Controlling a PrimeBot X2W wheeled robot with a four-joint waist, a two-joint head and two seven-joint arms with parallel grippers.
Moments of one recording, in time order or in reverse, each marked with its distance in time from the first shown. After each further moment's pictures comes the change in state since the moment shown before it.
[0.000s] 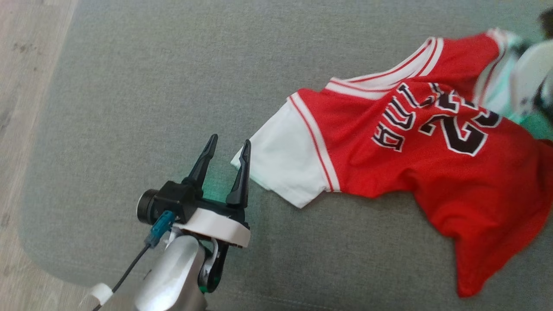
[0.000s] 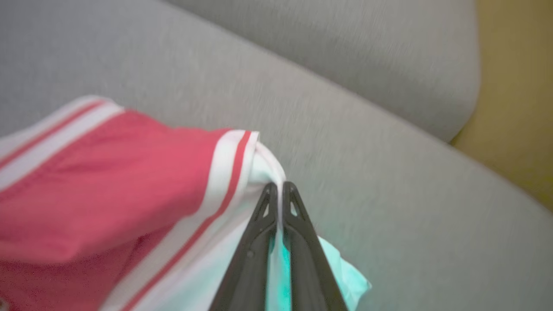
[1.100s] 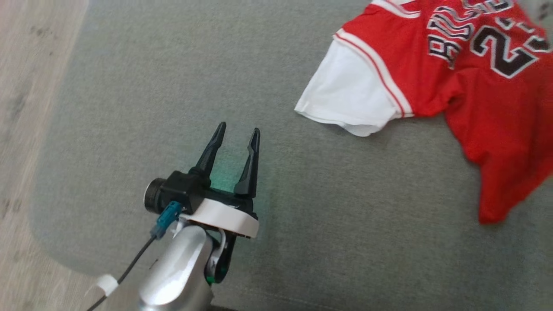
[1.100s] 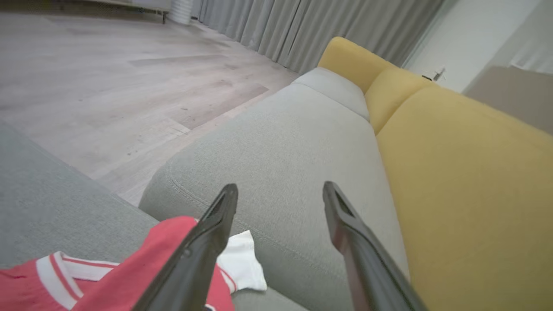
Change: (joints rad) left arm -0.041 -0.002 -0.051 -0.021 -0.044 0.027 0.000; right arm -0.345 0.143 -0.282 0.245 -0.495 0.000 -0.472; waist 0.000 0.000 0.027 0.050
